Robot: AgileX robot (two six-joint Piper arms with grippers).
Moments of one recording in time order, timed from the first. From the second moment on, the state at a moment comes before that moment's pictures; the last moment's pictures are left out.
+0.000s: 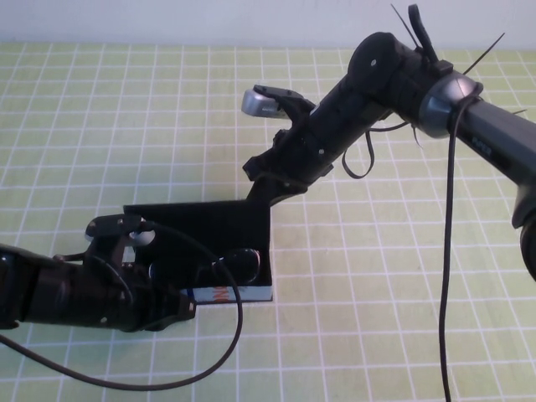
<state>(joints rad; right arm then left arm) 0.45 2.31 -2.06 0.71 1.22 -0.41 -0.27 1.70 -0.63 -1.48 0.55 1.36</state>
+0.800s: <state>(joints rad) 0.52 2.13 -1.75 0.63 1.22 -0.44 -0.27 1.37 -0.56 -1.21 0.60 1.10</state>
